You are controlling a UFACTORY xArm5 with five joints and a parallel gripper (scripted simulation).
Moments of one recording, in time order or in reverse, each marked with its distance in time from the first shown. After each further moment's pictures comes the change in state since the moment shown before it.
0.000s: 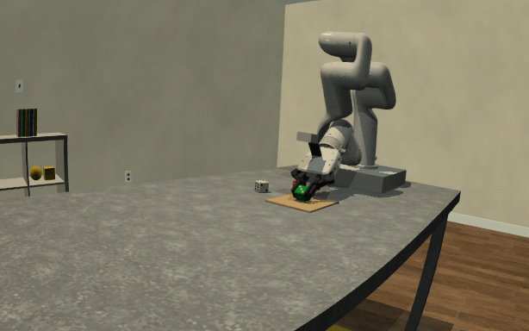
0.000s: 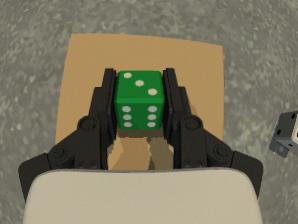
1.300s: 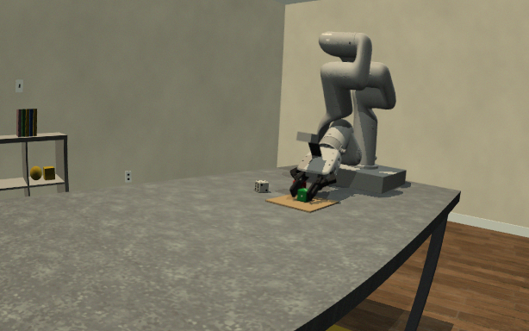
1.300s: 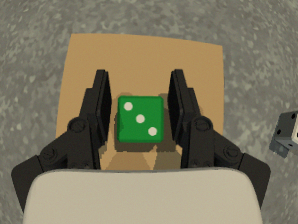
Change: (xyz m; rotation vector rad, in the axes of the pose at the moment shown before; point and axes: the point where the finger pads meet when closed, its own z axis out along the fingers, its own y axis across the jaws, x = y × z) arm 0.000 0.000 0.000 0.000 0.000 0.000
